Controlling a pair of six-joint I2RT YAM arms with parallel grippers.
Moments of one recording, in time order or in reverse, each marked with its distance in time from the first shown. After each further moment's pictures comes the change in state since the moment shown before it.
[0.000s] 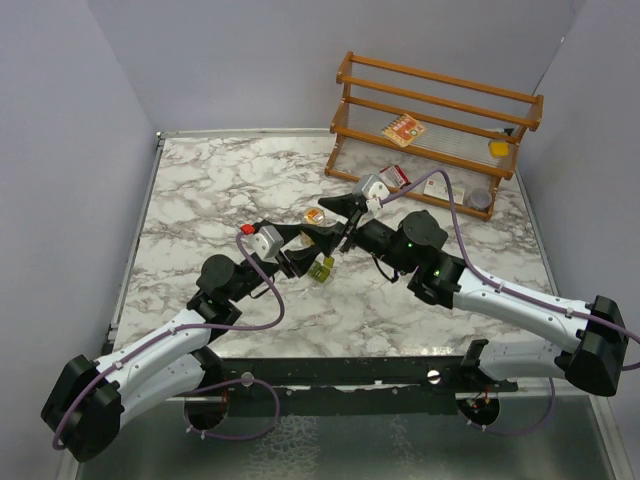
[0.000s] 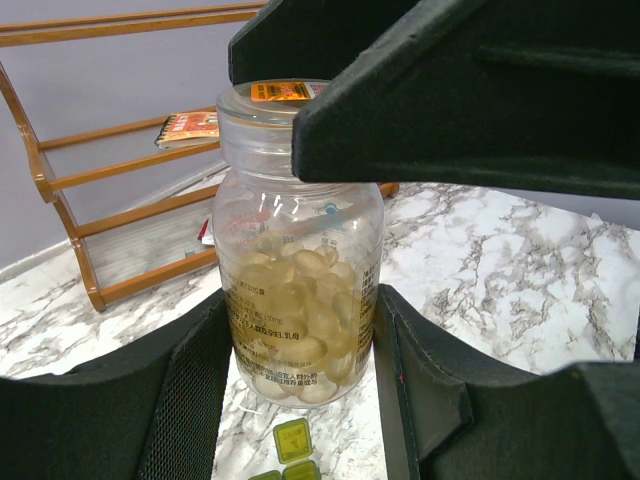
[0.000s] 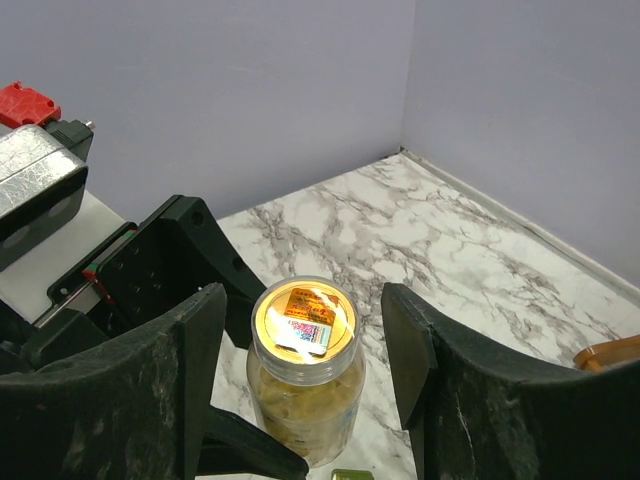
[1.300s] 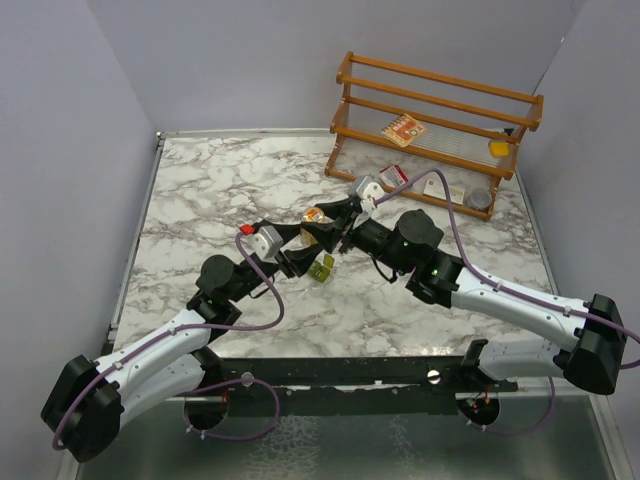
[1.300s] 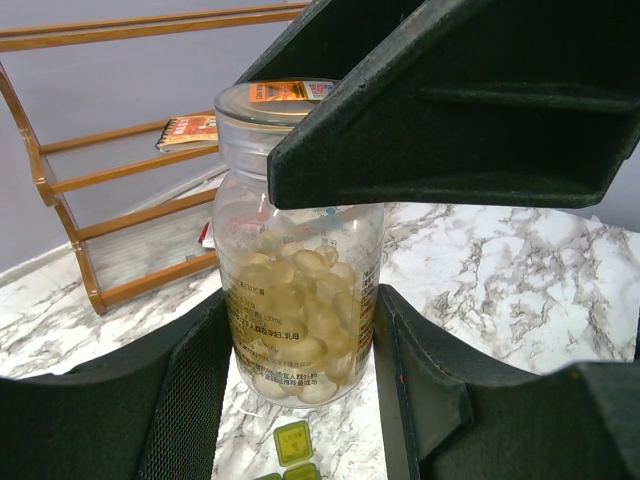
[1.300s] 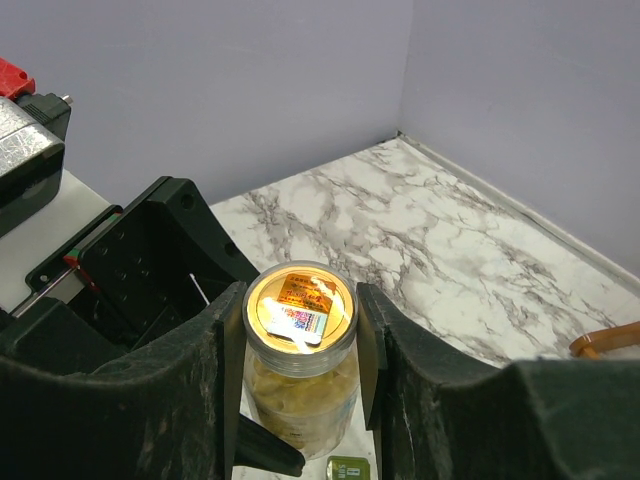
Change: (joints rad) left arm 0.000 -0.002 0.000 0.005 0.000 -0.002; right arm 0.005 0.013 0.011 -0.037 0.004 -0.014
